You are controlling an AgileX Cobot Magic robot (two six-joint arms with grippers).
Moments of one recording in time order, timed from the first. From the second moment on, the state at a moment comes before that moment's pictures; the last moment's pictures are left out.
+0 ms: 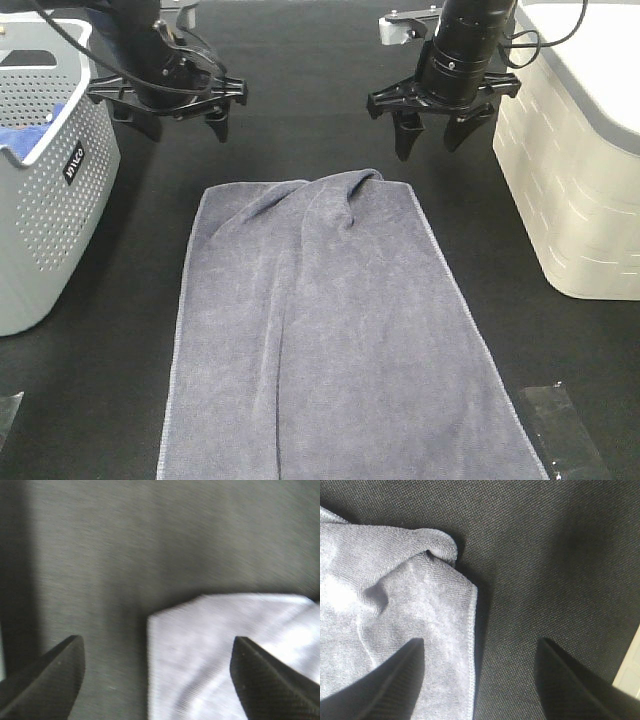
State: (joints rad) left arm -0.34 2.24 -1.89 0.07 0.82 -0.34; right arm 0.36 2.25 -1.94 -0.05 1.05 0.04
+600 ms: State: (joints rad) left arm -0.33 2.43 -2.06 0.01 0.86 -0.35; right arm 0.36 2.26 -1.94 -0.05 1.05 0.04
